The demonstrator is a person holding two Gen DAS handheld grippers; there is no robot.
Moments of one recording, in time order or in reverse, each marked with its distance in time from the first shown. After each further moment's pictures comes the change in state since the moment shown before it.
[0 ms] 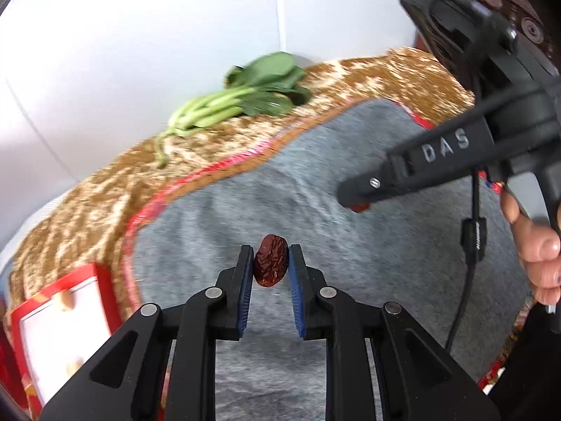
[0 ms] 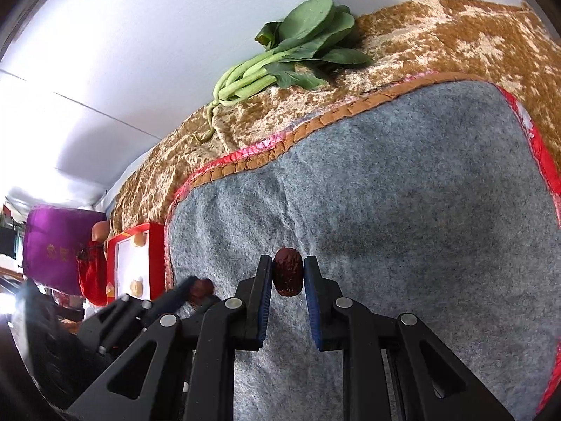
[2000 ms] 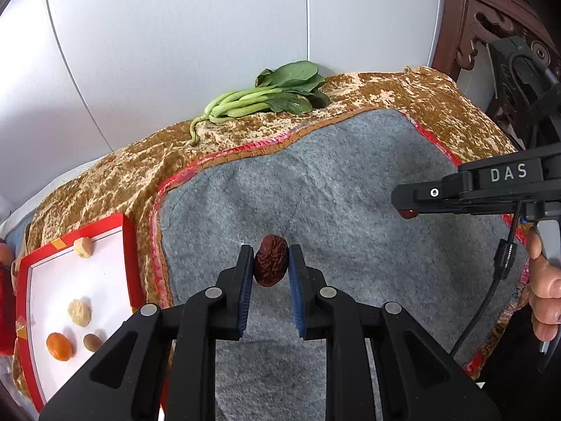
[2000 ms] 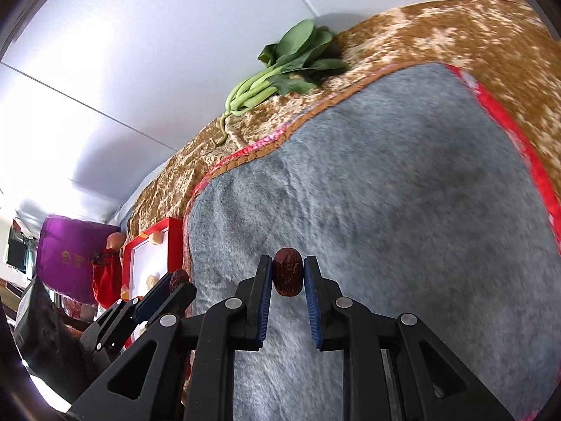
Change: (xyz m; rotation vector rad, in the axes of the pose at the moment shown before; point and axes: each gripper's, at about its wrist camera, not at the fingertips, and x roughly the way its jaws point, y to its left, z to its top) left arm -0.036 -0.008 -0.023 -0.107 -0.019 0.051; right arm -0.042 -0.014 -0.058 0.059 -0.146 0.051
